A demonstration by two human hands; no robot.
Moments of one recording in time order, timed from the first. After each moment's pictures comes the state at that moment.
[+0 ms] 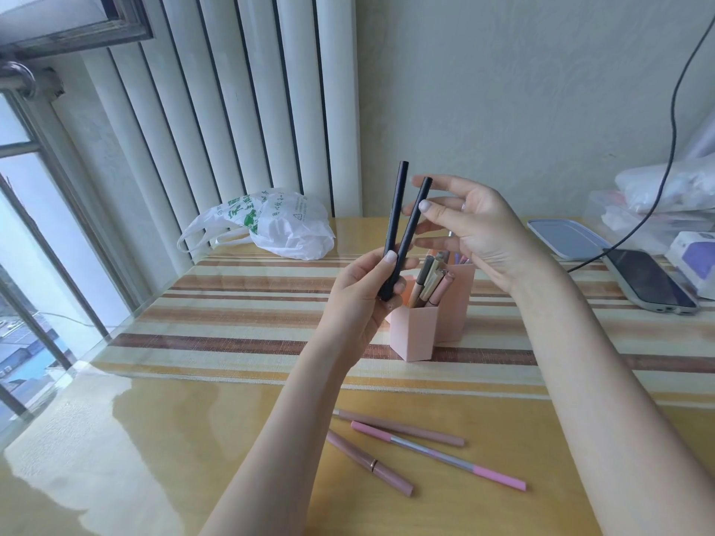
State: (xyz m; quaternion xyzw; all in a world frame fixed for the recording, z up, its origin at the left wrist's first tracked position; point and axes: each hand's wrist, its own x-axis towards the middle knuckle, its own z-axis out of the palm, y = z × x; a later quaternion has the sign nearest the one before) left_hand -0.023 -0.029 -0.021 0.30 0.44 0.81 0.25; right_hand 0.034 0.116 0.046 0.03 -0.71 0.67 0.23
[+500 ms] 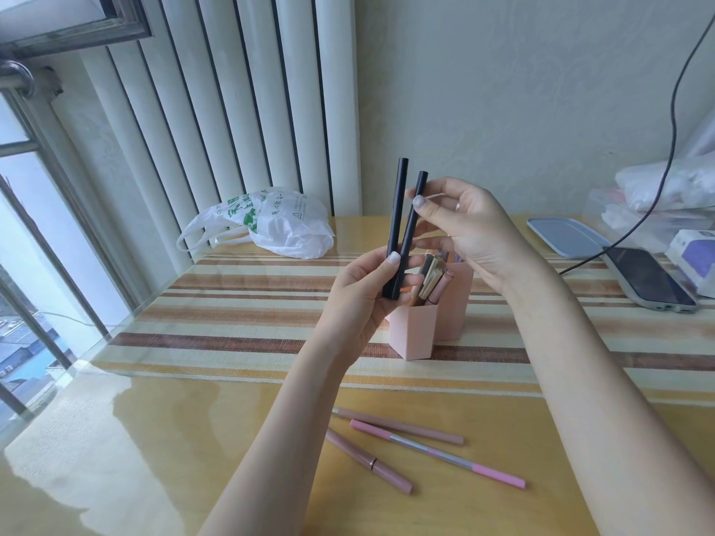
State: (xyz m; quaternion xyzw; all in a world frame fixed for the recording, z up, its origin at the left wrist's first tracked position) left_hand -0.023 -0.031 -0.021 0.32 0.44 0.80 0.26; right_hand 0.028 0.111 0.042 0.02 -0.72 0.65 0.25
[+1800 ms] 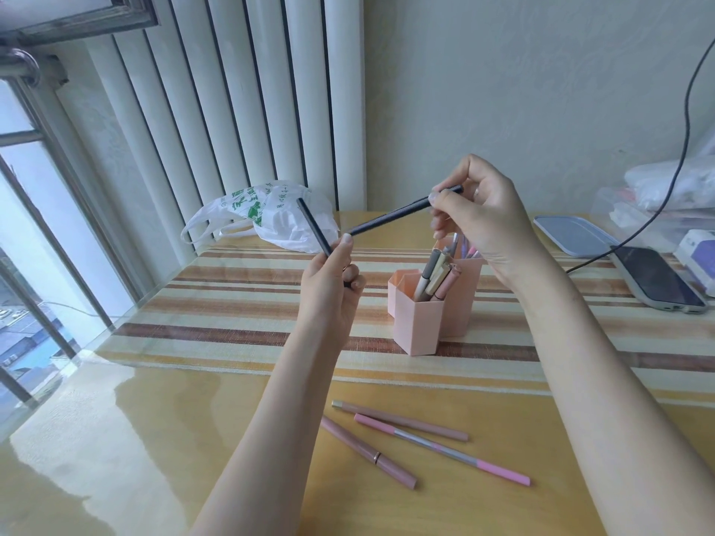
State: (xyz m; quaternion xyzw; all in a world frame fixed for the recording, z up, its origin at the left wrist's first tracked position) left_hand -0.046 -0.040 -0.020 0.06 0.39 0.90 0.16; right_hand 0.029 0.114 0.045 0.04 -0.73 0.58 0.34
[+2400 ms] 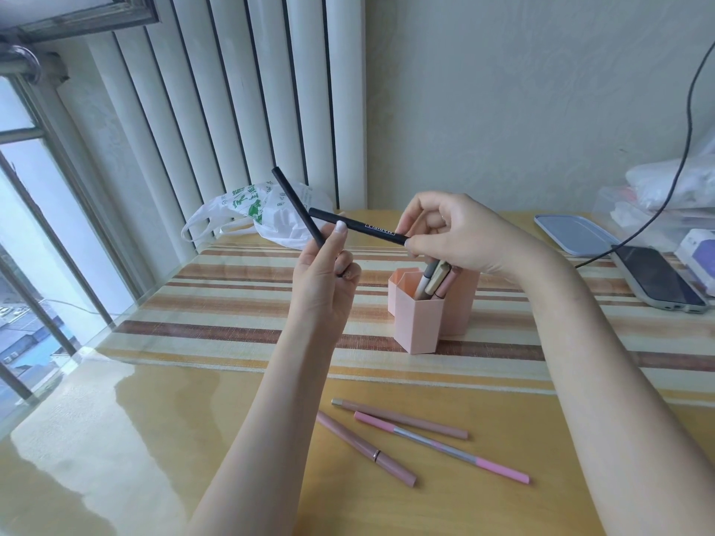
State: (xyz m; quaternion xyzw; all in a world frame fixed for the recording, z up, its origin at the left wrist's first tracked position) left_hand -0.045 -0.046 -0.014 0.13 0.34 0.92 0.15; right_hand 0.037 0.104 0.051 0.01 -0.89 0.44 0.13
